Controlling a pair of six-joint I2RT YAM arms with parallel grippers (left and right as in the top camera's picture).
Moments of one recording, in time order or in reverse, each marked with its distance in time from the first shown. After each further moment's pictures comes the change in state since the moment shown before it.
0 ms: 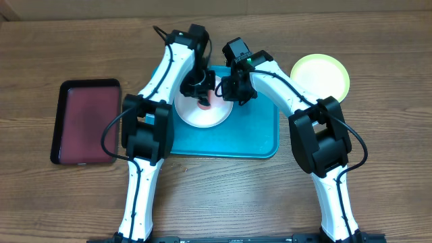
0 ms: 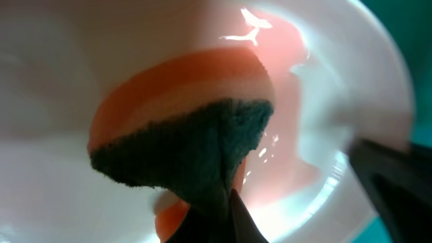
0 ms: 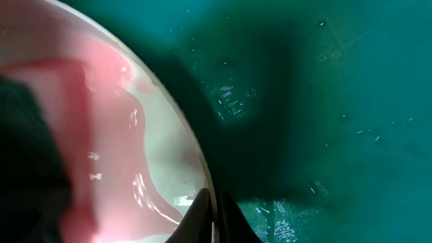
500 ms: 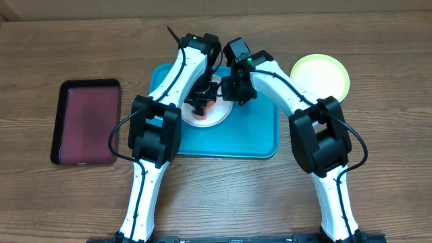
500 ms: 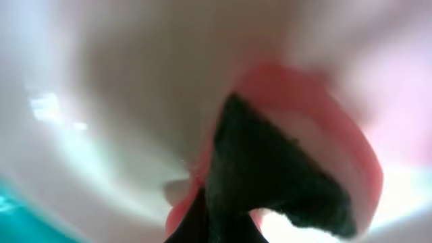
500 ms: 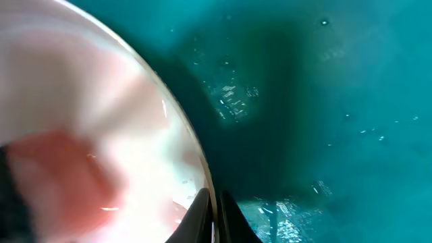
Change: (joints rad) left arm -0.045 0.000 -0.013 -0.137 -0.268 -0.003; right arm -0.001 0.000 -0.001 0.001 -0.008 0.003
